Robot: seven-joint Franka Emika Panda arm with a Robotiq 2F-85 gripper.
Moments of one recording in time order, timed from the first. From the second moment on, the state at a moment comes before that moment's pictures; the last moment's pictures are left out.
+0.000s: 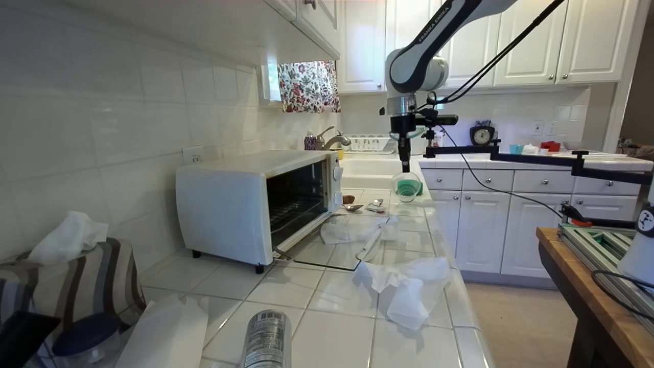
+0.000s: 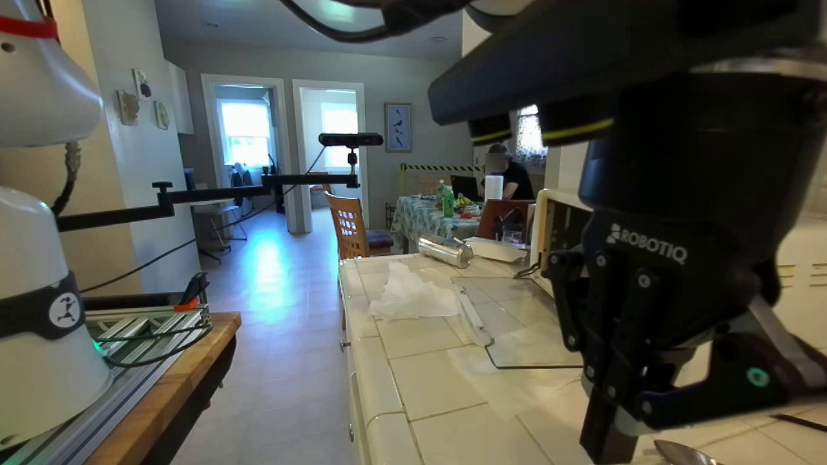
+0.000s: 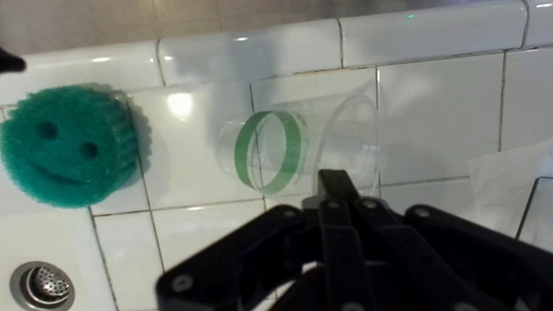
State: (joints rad) arm -0.29 0.27 -0.21 -2.07 0.00 2.25 -0.51
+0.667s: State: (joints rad) arm -0.30 0.26 -0.24 -2.08 -0.07 2.22 -0.46
